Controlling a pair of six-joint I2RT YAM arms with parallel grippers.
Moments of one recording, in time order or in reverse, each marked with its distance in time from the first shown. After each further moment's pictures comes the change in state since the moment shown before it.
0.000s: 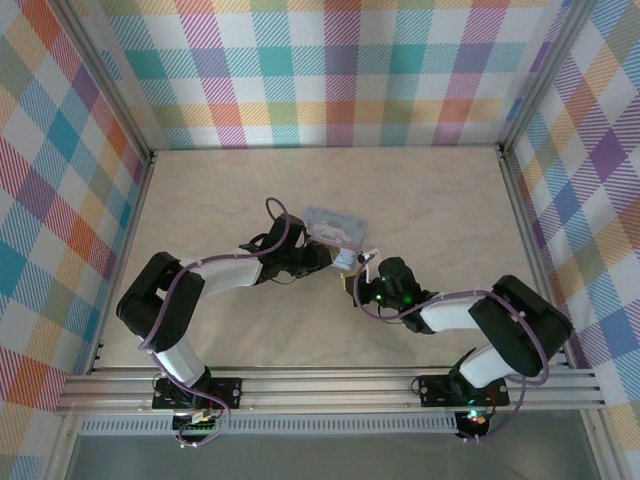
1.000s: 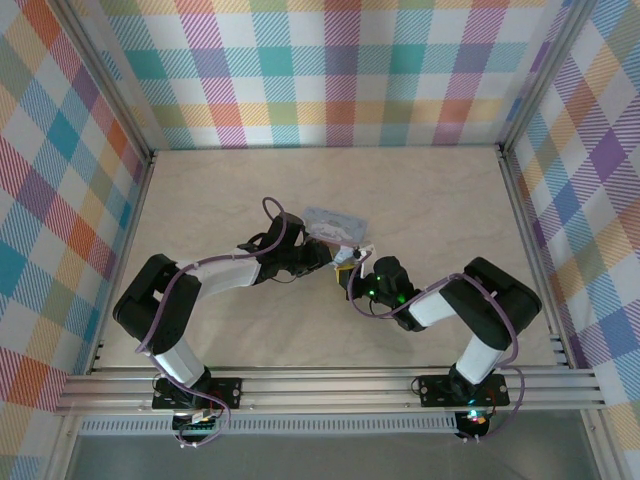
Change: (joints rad) left arm 0.000 -0.021 0.000 0.000 -0.004 -0.044; right arm 0.002 0.182 0.029 0.246 0.013 0.045
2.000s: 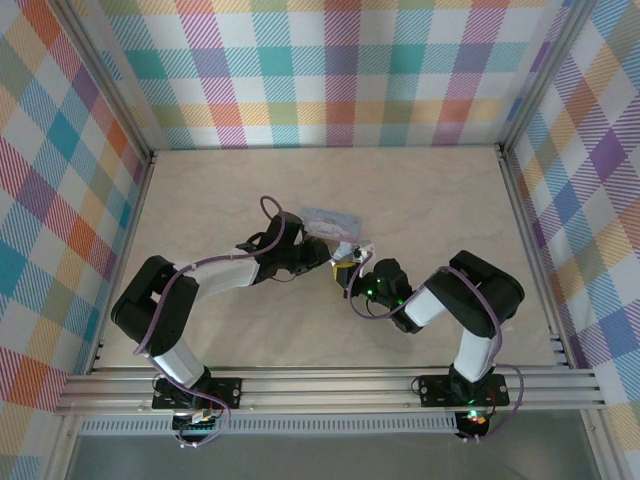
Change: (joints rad) left arm 0.001 -0.016 0.000 -0.003 -0.028 -0.003; right arm 0.000 0.111 -0.004 0.205 0.012 0.013
